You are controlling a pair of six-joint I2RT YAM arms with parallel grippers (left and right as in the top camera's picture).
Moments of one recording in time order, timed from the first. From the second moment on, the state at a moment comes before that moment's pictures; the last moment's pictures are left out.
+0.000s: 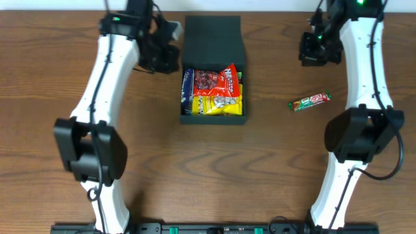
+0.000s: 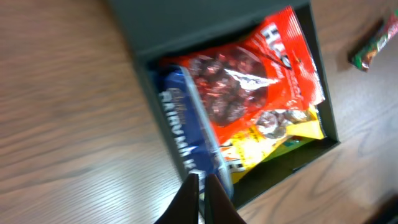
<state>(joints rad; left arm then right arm) -0.20 2.05 1.96 -1.21 0.43 0.12 -0.05 2.26 2.36 -1.55 -0.15 0.14</state>
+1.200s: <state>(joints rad) -0.32 2.19 1.95 -1.23 0.16 0.06 -0.21 2.26 1.97 -1.41 -0.11 0.42</state>
